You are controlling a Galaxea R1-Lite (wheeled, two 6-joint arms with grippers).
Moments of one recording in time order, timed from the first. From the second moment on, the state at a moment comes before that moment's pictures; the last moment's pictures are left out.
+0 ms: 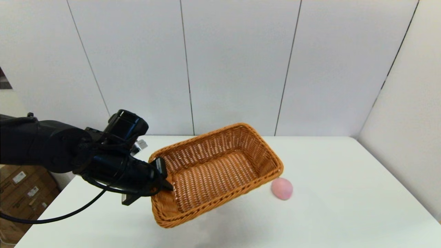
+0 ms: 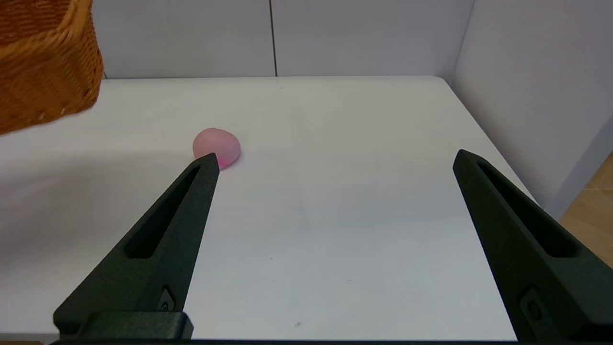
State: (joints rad) left arm -0.38 1.77 -0.99 0.28 -0.34 -0.81; right arm 0.00 0.00 0.00 0.00 -0.02 0.02
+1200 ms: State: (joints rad) left arm -0.40 2.08 -1.11 0.18 -0.37 -0.50; right arm 0.00 0.00 0.00 0.00 -0.02 0.02
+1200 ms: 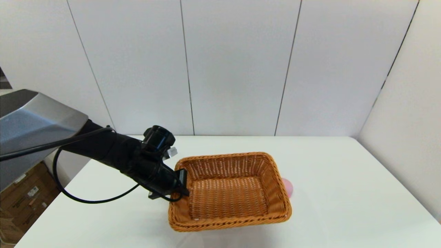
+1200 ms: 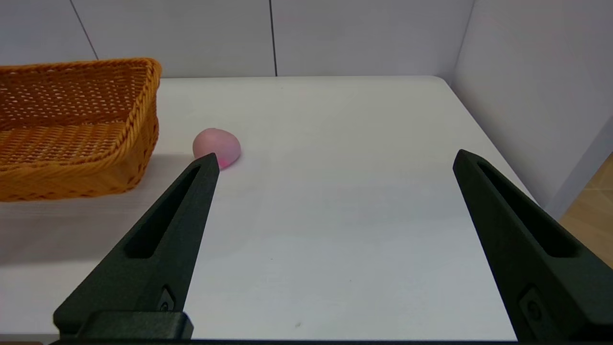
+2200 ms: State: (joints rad) left arm -0.46 2.17 -1.24 0.33 -0.36 -0.50; right arm 0.00 0.00 0.00 0.00 -0.02 0.02
